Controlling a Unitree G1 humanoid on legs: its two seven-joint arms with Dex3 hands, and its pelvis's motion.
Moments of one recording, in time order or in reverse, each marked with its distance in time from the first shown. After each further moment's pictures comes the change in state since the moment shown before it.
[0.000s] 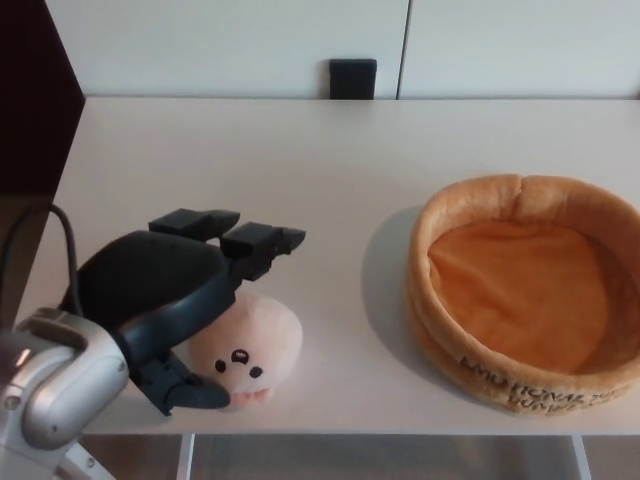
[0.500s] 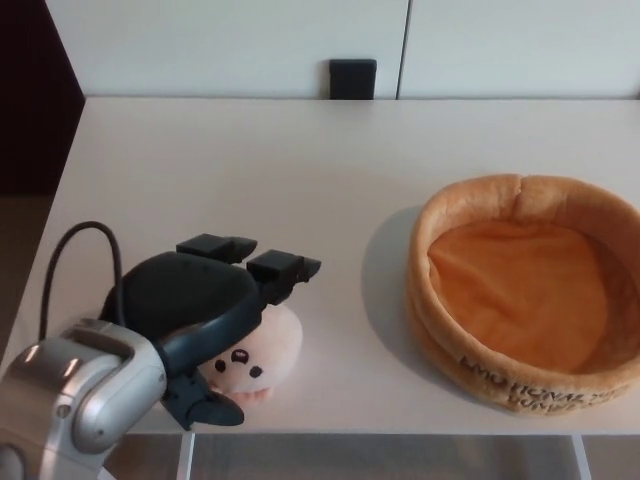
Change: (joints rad) left_arm -0.034 -0.100 -0.070 0.058 0.148 0.021 -0.108; right_arm 0.000 0.000 0.001 0.000 0.001 0.002 0.010
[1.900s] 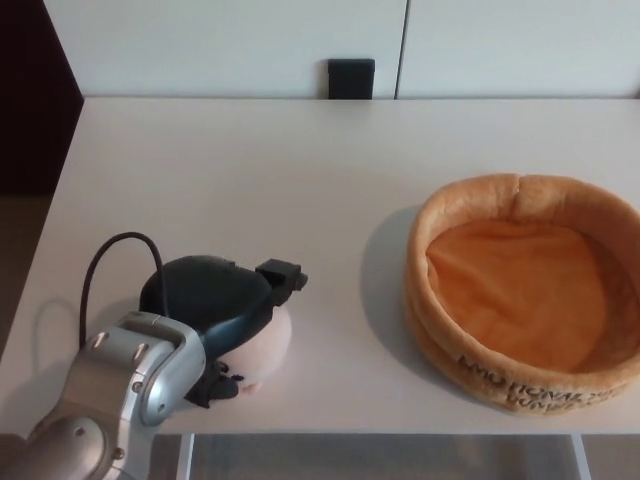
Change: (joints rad) left_arm -0.052 -0.158 -0.042 0.323 0.187 -0.101 0.024; right_arm -0.029 0.001 0.003 -0.003 0.006 0.010 0.010
